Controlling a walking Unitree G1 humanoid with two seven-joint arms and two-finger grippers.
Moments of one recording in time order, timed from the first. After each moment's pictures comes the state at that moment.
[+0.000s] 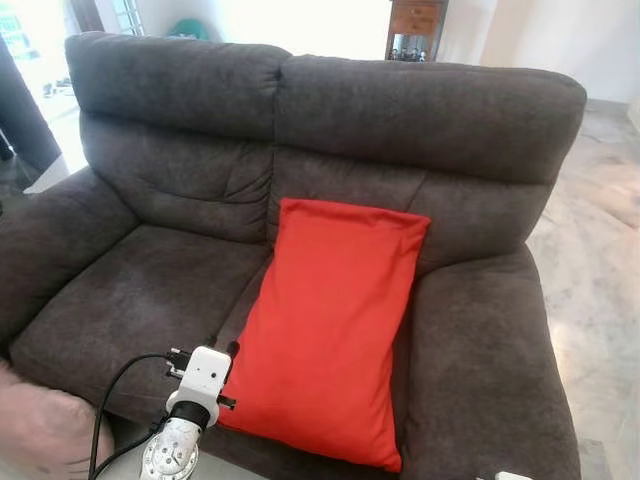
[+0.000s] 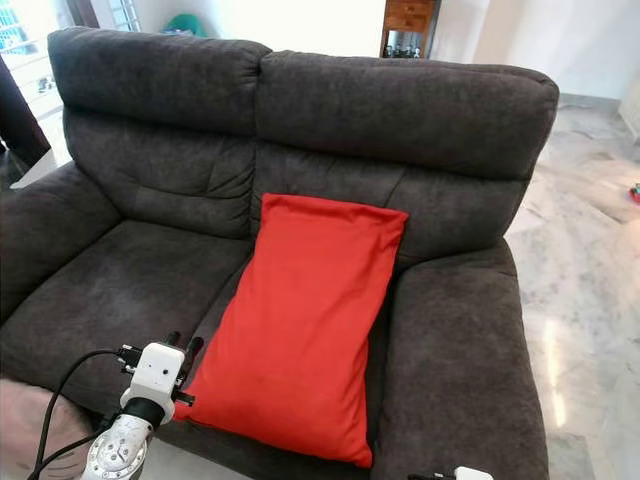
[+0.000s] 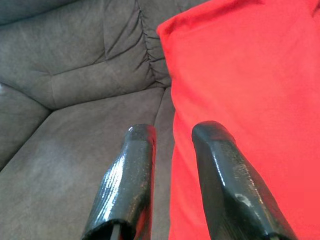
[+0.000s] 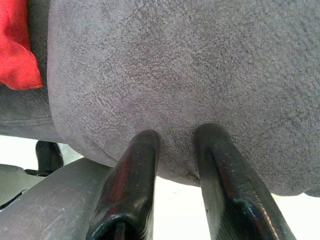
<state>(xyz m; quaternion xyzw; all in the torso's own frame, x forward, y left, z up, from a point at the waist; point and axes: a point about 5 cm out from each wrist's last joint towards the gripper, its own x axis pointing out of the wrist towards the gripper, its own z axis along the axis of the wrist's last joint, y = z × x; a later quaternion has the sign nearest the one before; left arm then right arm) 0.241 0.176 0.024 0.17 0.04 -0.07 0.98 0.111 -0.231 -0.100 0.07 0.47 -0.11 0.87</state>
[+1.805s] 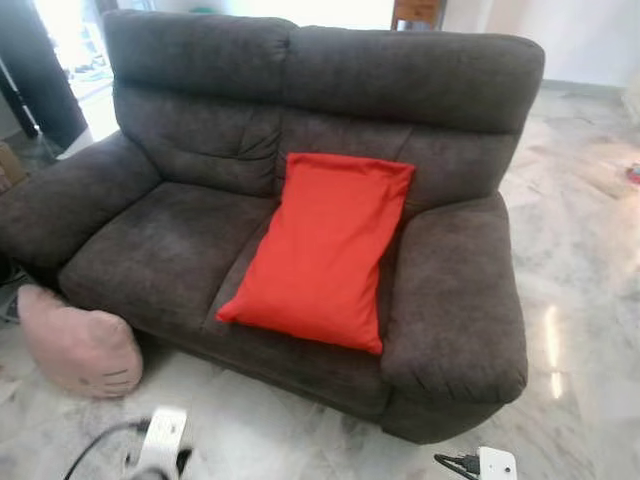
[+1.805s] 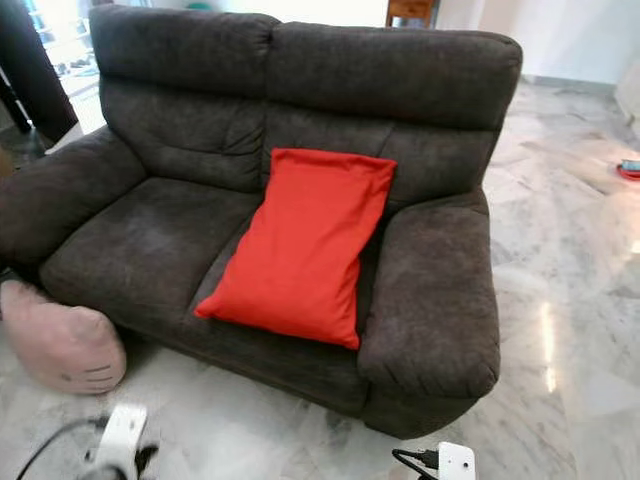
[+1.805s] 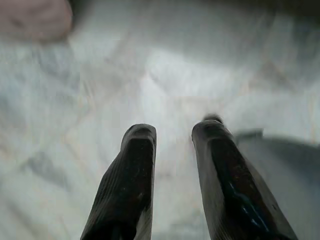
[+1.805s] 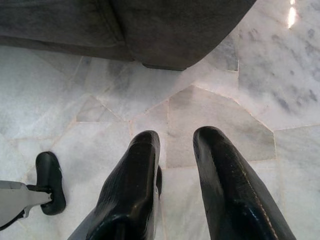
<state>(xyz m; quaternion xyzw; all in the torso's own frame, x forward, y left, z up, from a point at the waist) 0.175 0.235 -0.076 0.10 0.44 0.01 0.89 0.138 -0.216 -0.096 0.07 0.46 -0.09 0.88</state>
